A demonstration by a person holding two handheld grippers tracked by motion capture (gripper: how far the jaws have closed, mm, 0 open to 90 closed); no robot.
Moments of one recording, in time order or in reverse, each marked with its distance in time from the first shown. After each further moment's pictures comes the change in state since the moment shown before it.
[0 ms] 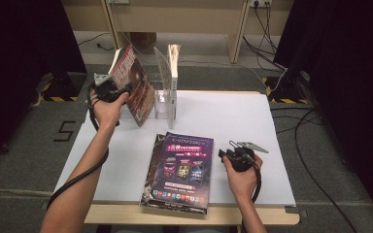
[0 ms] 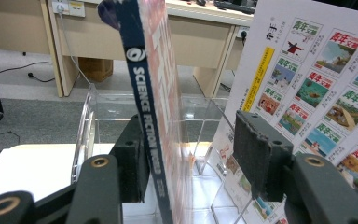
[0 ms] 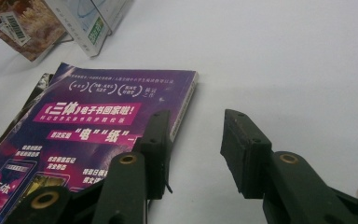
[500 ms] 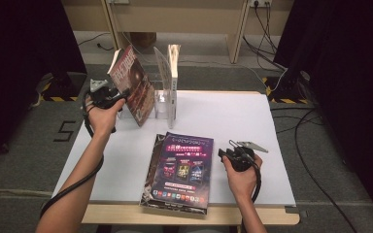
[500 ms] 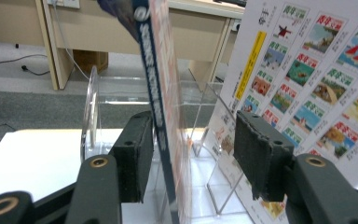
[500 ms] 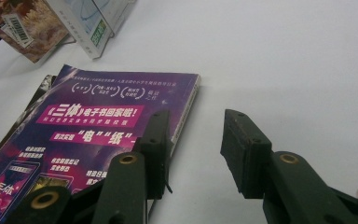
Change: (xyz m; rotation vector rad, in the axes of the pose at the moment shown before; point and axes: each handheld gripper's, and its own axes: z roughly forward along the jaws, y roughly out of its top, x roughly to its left) left arm 0.004 -0.012 -0.021 0.030 -0.020 -0.008; right arm 0.002 0.002 -0.001 -0.002 -0.001 -0.009
